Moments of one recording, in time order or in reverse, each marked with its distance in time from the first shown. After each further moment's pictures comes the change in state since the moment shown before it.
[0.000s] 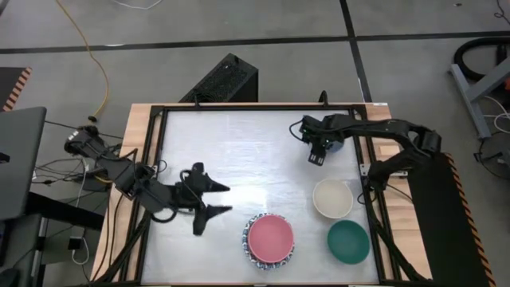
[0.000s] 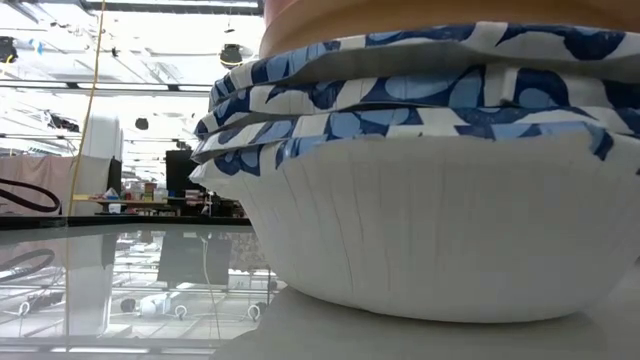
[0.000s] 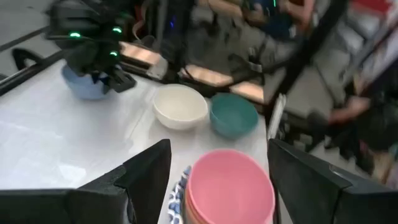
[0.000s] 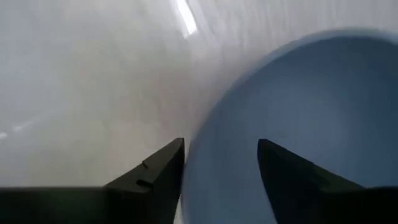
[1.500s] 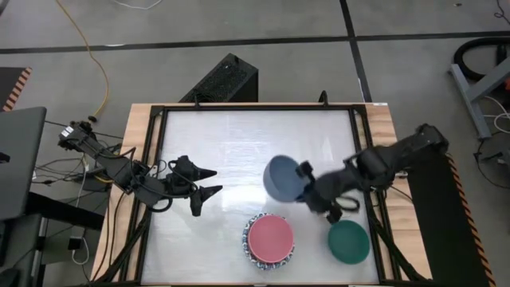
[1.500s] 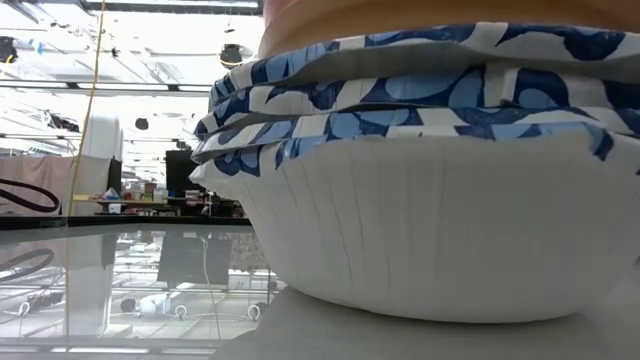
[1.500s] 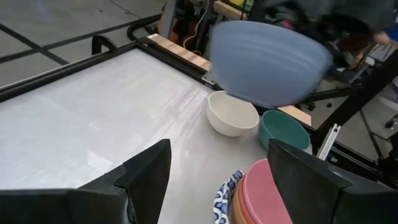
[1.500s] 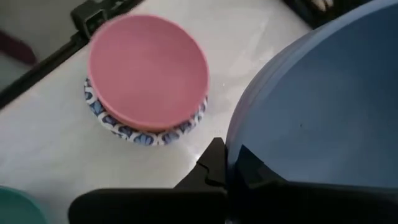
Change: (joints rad) left arm 0.009 -0.194 -0.320 0.100 -0.206 -0.145; right arm 0.924 -0.085 0.563 -0.054 0.012 -0.288
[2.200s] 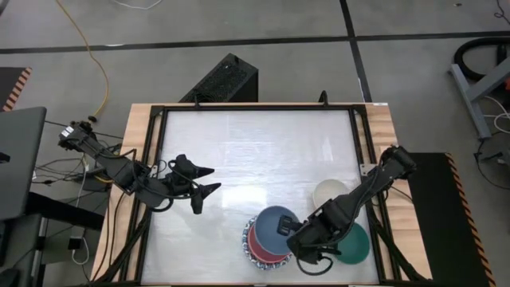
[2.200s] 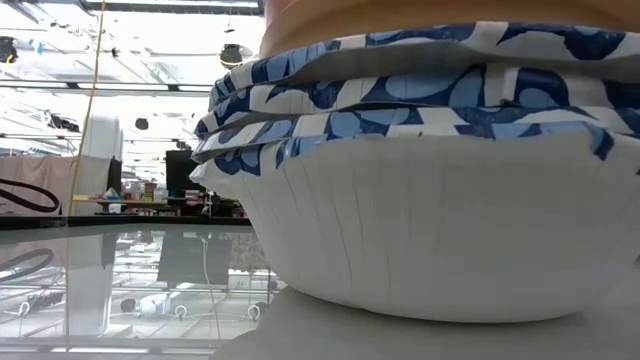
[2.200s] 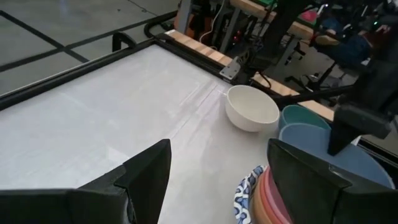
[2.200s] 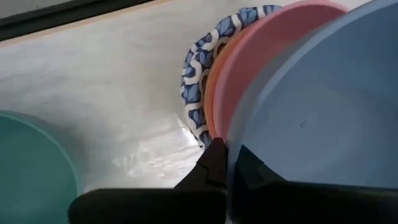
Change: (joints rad) left arm 0.000 0.001 0.000 -0.083 -0.041 -0.033; right arm 0.182 0.430 0.224 -0.185 -0.102 -0.316
